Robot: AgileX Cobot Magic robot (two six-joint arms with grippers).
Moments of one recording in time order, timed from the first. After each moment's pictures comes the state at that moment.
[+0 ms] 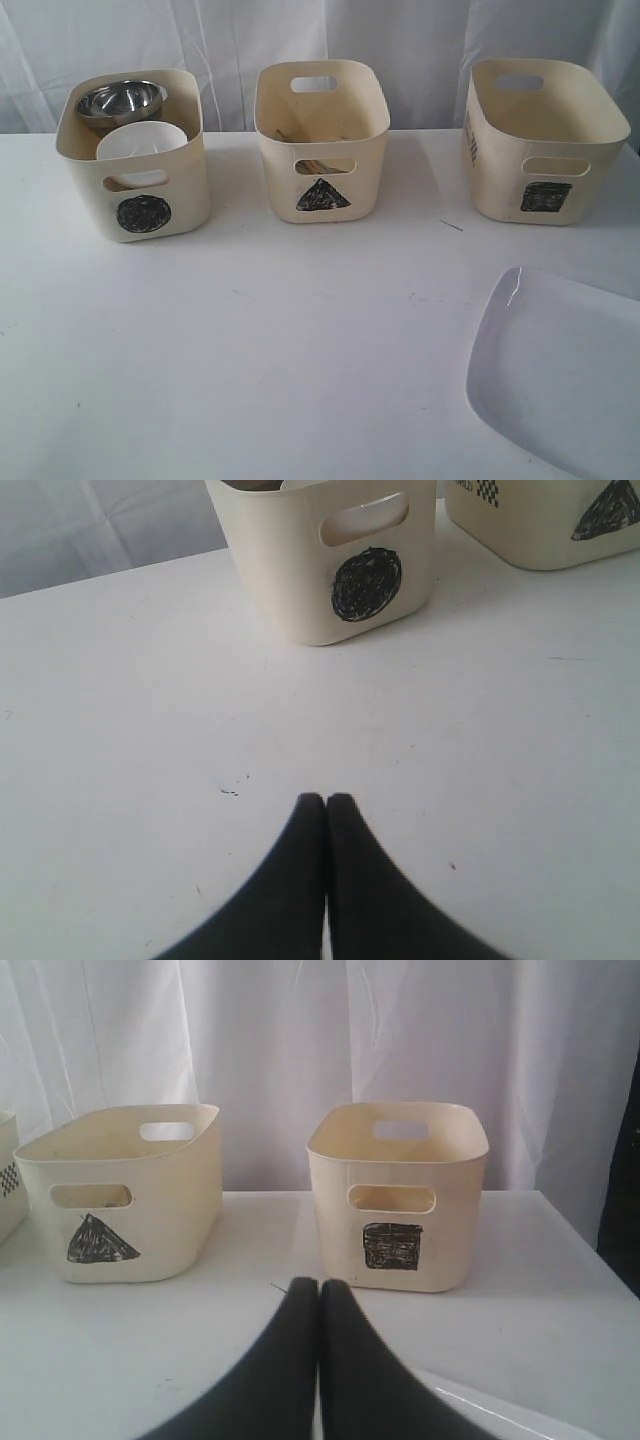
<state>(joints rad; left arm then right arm) -0.15 0.01 0.02 -0.05 0.32 0.19 -0.04 0.03 0.00 -0.07 0.07 0.14</state>
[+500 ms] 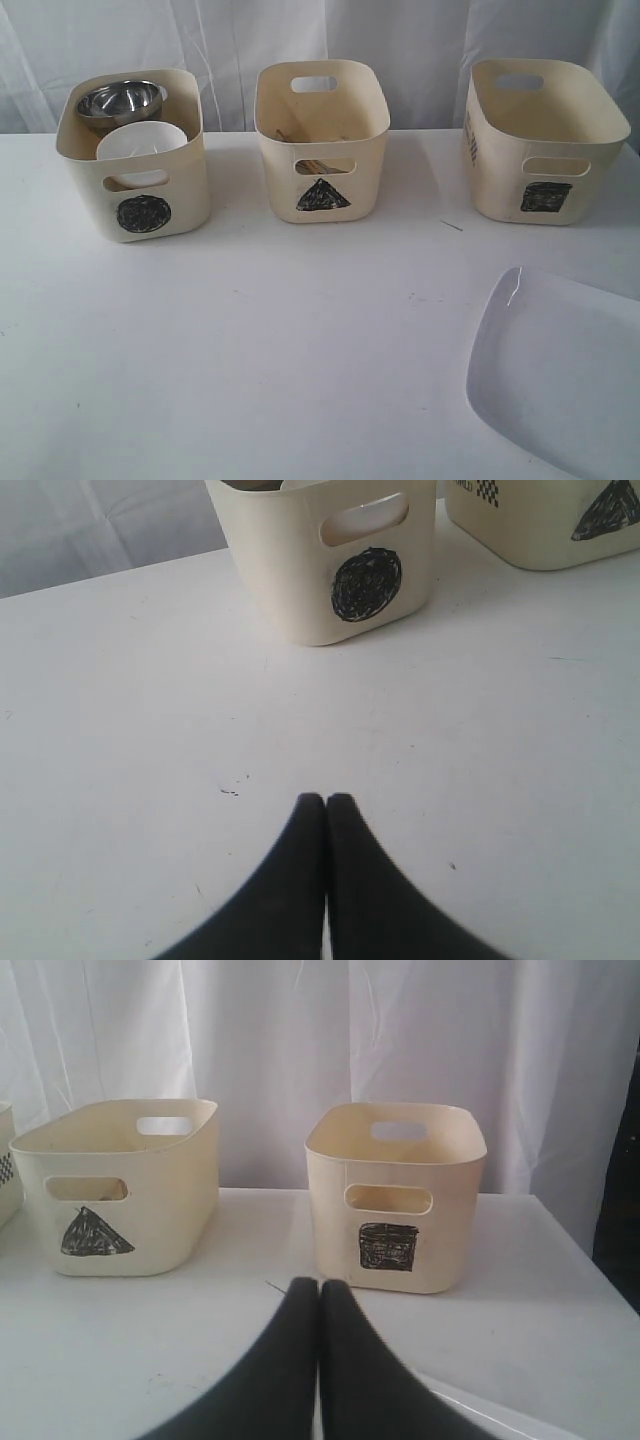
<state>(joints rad) -0.15 0.01 0.02 -0.05 0.32 0.19 -0.04 0.03 0.00 -0.07 0.07 0.10</state>
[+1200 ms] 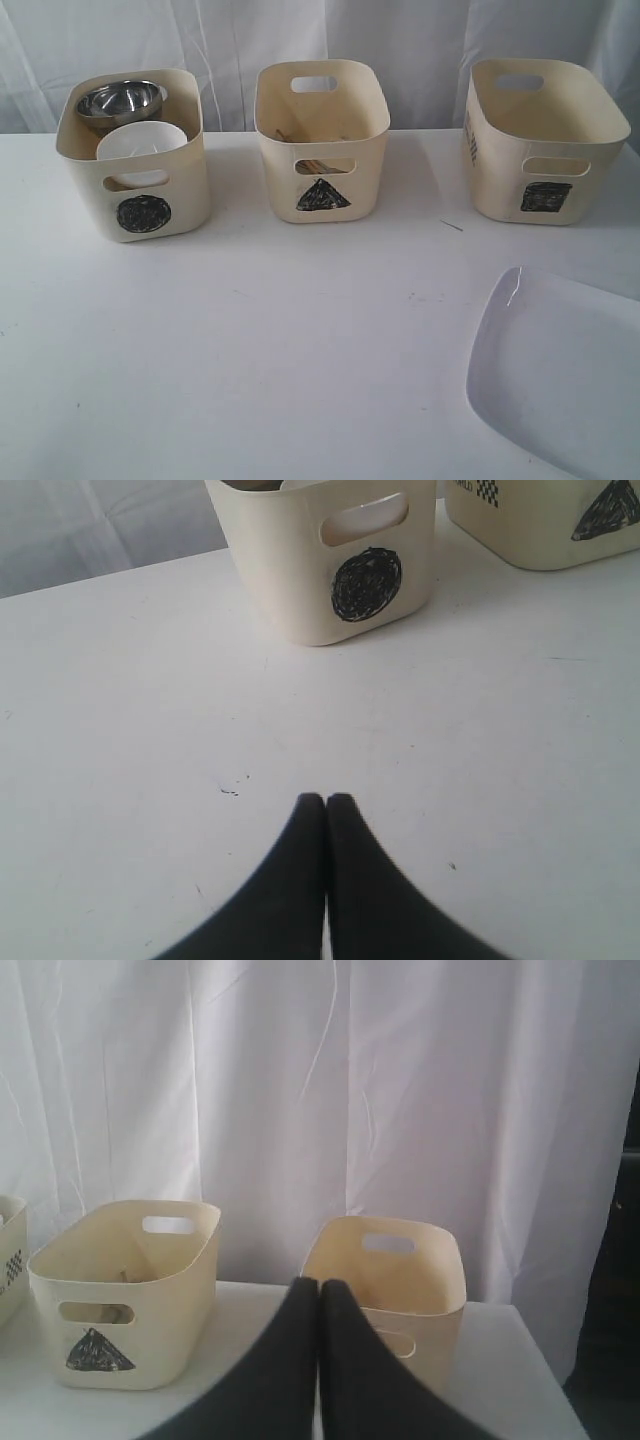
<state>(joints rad) -0.15 0.01 0.02 -0.05 0.32 0.19 -0.04 0.20 -0.43 0.00 0.25 -0.01</state>
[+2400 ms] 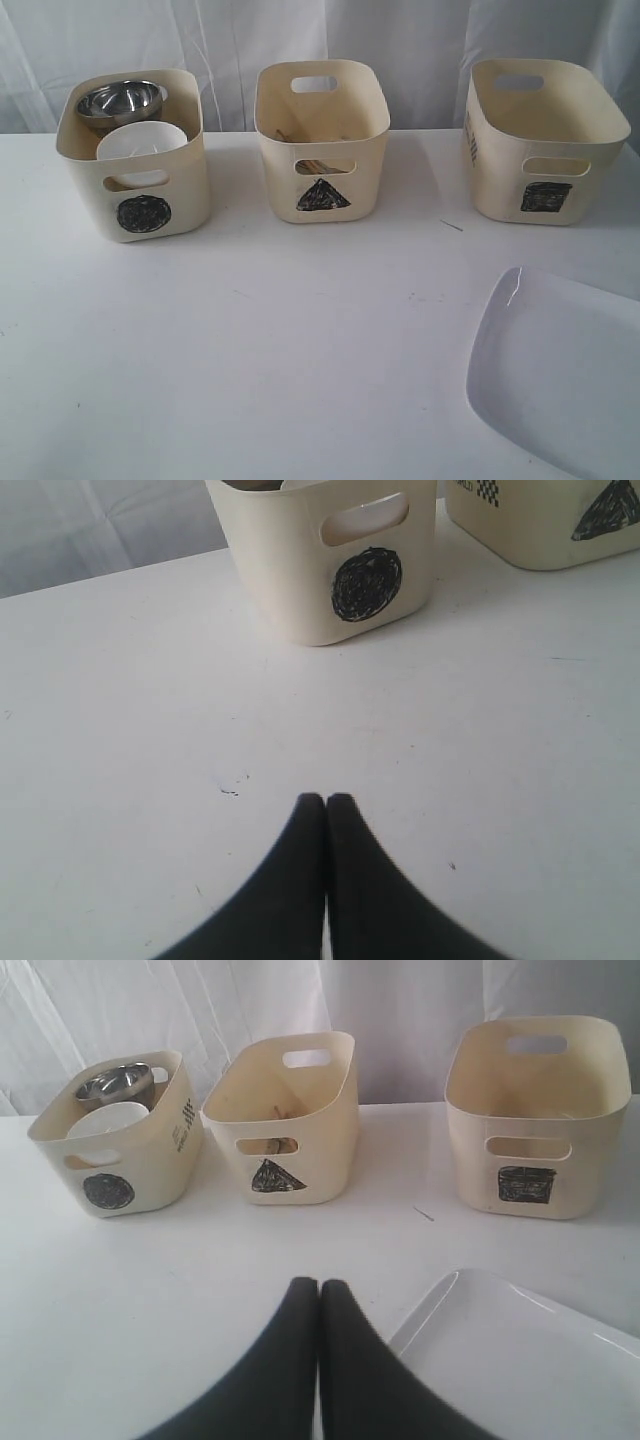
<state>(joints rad) -0.15 0.01 0.02 -0.05 0.32 0.19 -0.03 0.25 -0.72 0.28 0.89 -0.01</state>
